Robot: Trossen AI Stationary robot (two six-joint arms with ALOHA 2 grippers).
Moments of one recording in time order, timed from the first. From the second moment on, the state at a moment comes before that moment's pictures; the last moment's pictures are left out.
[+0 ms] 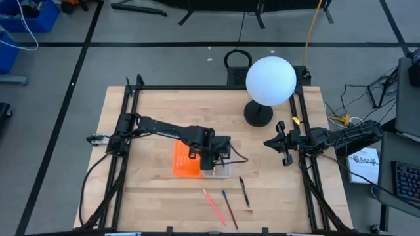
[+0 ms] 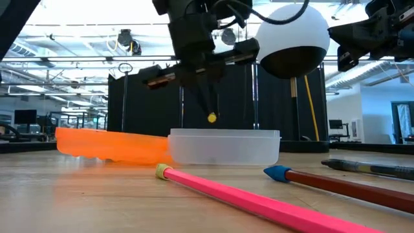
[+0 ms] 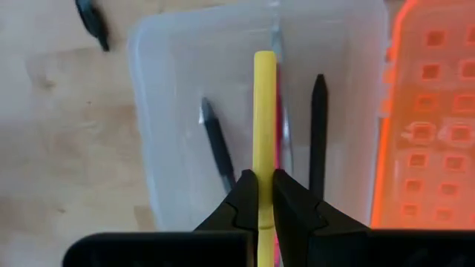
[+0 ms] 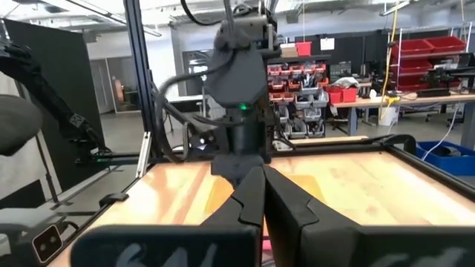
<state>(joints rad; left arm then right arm) -0.07 2.07 1.67 -0.87 0.08 1.58 0.21 0.18 0.02 0.30 0.15 0.07</state>
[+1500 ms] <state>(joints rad) -0.02 1.54 1.38 -0.83 0.05 1.00 0.21 0.18 0.02 0.31 0.16 0.04</state>
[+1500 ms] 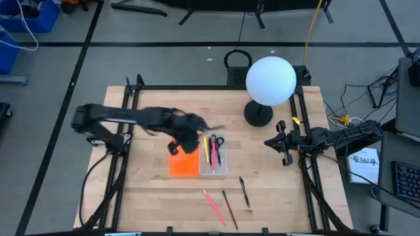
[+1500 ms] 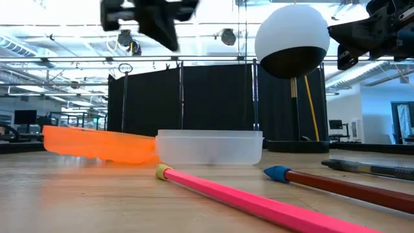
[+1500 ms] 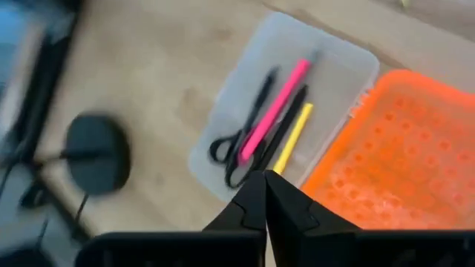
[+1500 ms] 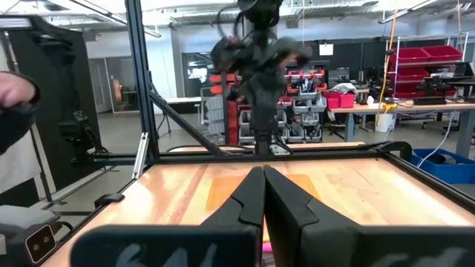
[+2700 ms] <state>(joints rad) 0.10 0.59 0.14 0.31 0.16 0.28 0.21 0.21 0.02 0.24 0.31 0.11</state>
